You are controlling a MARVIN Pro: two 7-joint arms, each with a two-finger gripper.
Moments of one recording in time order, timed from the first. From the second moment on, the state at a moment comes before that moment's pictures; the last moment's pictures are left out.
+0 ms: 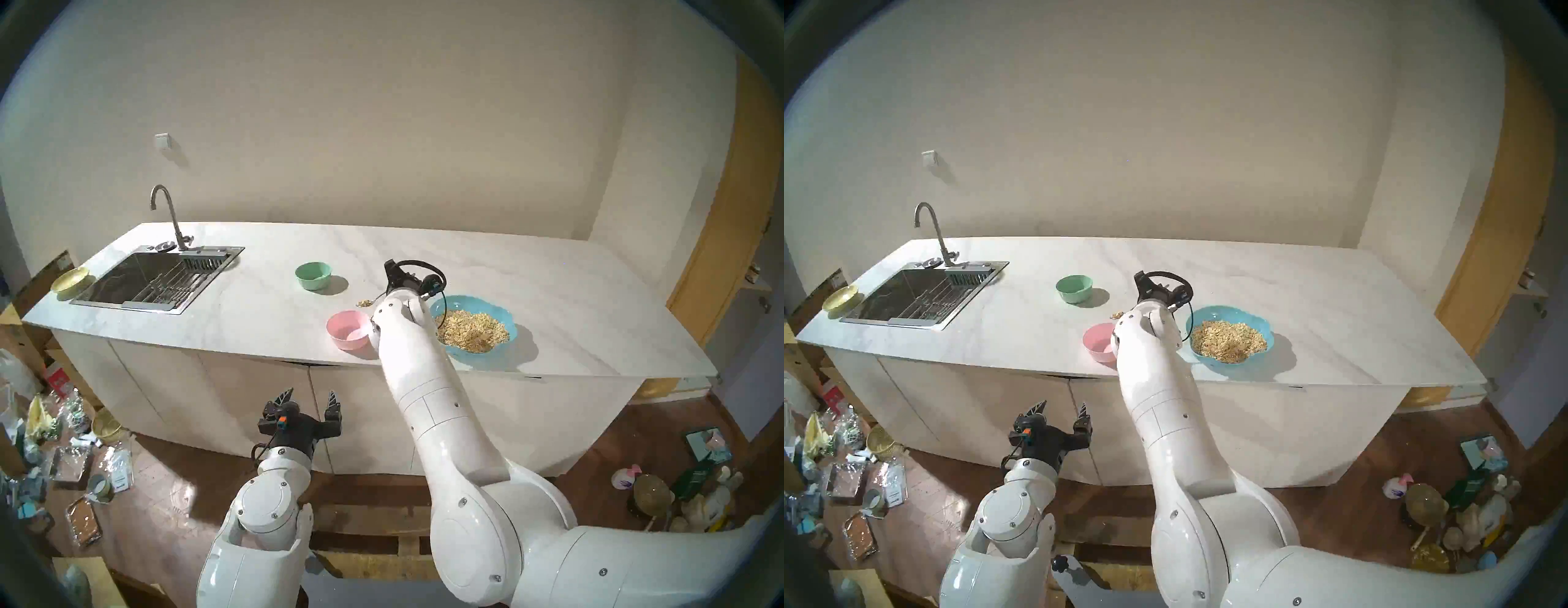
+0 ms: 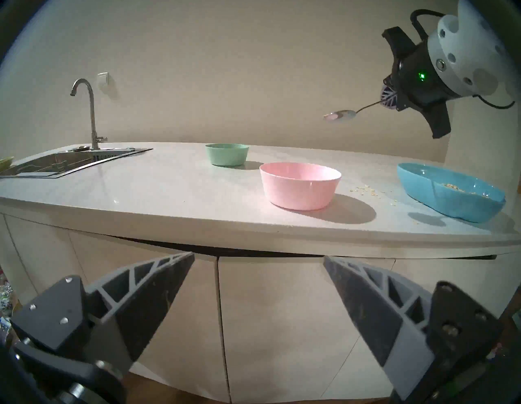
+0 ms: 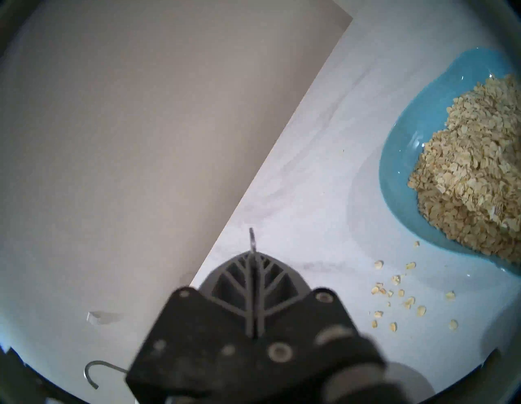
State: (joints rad) left arm 1.91 -1.57 -1.53 -1.78 -0.01 -0.02 0.04; right arm -0.93 -1.99 1.52 -0.94 0.70 -0.17 -0.39
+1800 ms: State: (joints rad) left arm 1.91 -1.57 -1.53 -1.78 -0.01 -0.02 0.04; right arm -0.68 -1.87 1.09 -0.38 0.52 -0.42 -0.16
